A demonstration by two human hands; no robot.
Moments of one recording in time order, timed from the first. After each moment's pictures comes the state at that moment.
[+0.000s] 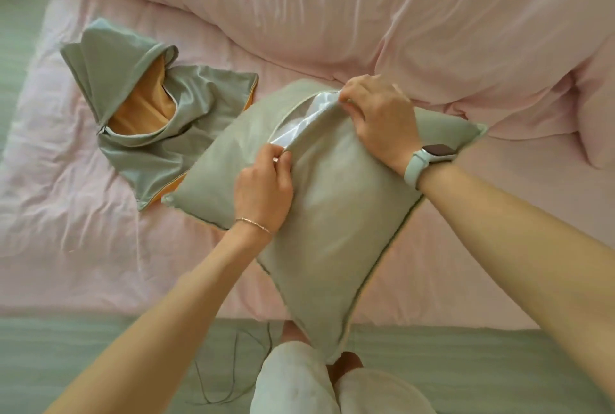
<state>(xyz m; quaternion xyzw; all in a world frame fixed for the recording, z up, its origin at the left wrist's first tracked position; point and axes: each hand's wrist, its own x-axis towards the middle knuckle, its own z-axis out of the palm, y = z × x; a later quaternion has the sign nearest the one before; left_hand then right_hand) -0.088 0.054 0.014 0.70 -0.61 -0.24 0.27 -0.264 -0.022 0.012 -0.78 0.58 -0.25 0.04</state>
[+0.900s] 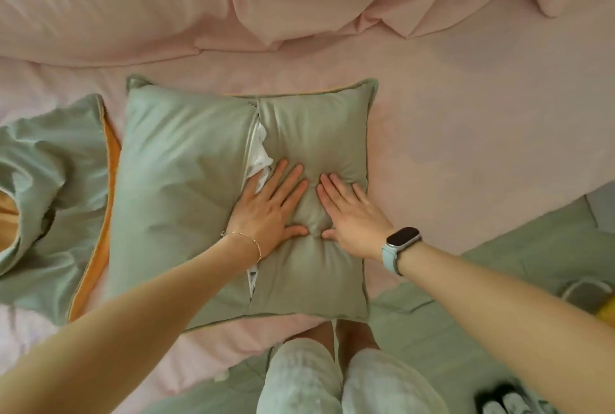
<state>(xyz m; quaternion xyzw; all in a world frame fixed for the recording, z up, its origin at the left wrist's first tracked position) -0.154 0.000 -0.135 0.22 -0.95 -0.04 -0.21 -0.321 0.095 -0.120 -0.65 0.64 0.18 0.36</state>
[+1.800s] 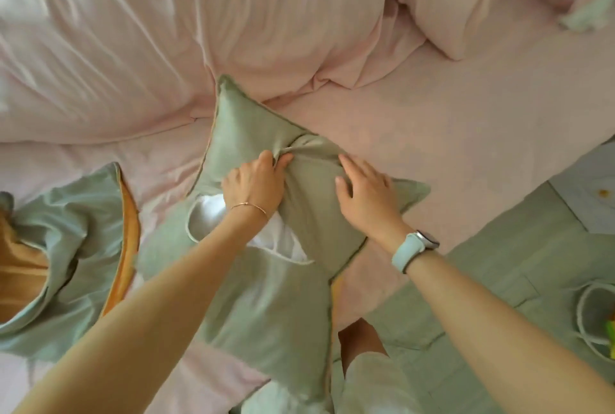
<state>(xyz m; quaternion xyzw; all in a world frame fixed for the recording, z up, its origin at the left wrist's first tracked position) -0.236 -0.021 -0.026 0.51 -0.85 -0.16 -0.07 -0.355 0.099 -0.035 -0.43 0.86 -0.15 0.23</state>
